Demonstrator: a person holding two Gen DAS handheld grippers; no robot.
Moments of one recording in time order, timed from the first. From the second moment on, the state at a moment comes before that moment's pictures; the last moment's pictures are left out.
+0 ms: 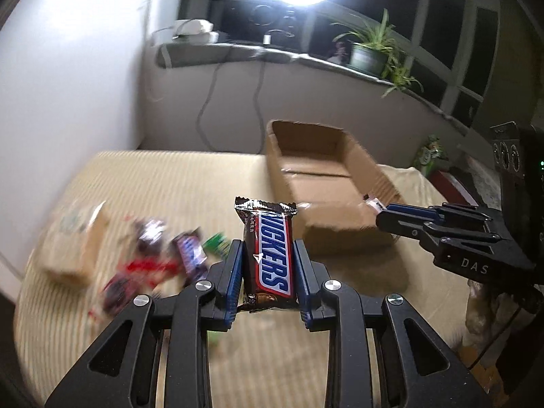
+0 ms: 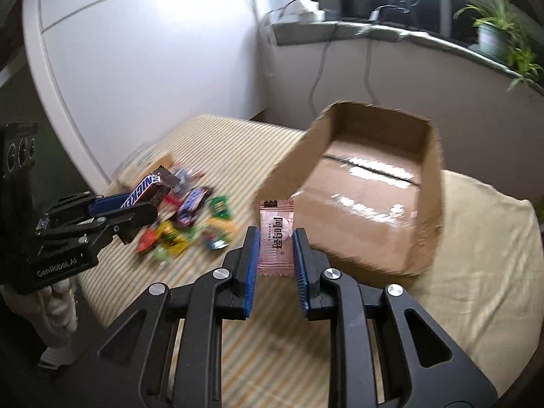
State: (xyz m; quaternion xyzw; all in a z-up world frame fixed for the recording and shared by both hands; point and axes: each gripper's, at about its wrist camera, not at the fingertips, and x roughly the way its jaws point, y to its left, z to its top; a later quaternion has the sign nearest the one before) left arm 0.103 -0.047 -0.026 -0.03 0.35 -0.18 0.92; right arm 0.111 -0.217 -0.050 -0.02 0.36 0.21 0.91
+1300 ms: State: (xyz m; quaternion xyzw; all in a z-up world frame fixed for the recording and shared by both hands) left arm 0.151 -0.114 0.002 0.01 0.34 -0.17 0.92; right arm 0.171 -0.289 -0.046 -0.01 0.36 0.14 0.92
